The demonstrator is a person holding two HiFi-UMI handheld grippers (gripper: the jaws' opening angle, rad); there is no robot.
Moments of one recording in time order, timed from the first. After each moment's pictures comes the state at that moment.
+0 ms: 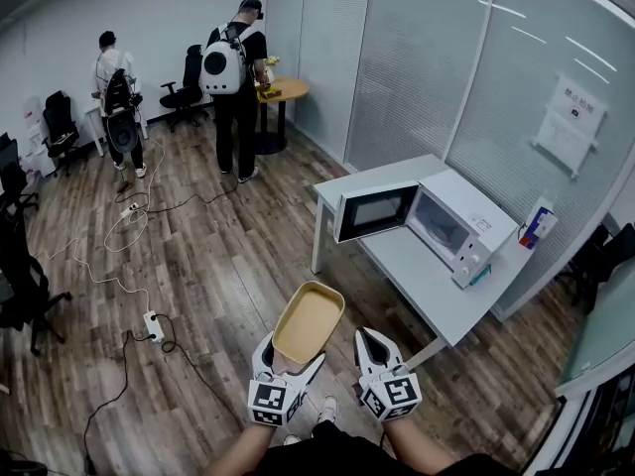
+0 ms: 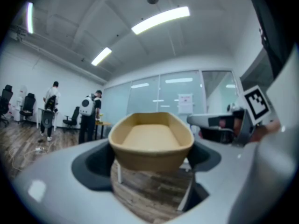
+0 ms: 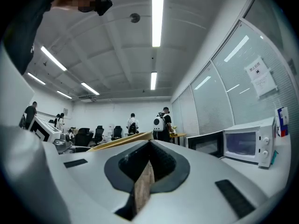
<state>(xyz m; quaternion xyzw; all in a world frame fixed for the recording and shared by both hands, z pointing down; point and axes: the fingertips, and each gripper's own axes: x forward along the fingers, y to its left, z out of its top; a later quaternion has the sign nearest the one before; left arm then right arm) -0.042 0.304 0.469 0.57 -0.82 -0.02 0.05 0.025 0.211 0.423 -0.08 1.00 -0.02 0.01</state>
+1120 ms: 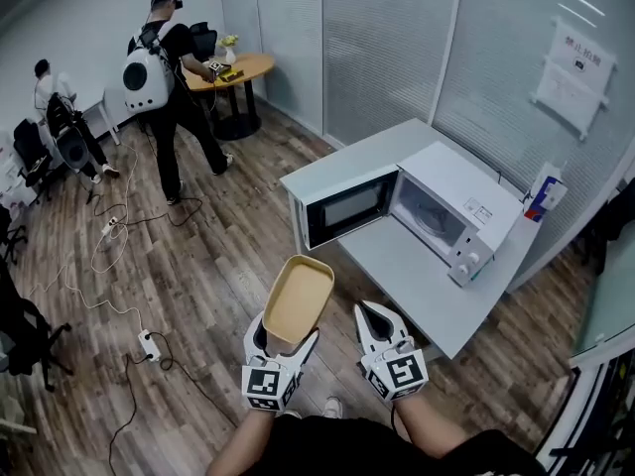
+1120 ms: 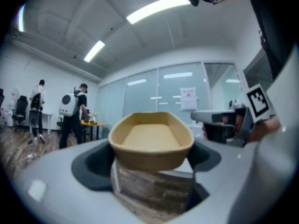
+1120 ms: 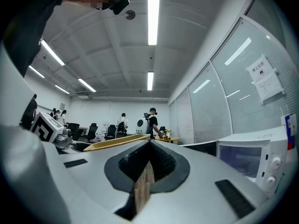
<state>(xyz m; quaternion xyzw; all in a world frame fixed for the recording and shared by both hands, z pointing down) -0.131 0.133 0.467 0.57 -0.82 0.01 0.05 -0.049 0.036 0.413 -0.09 1.00 0.01 0.02</state>
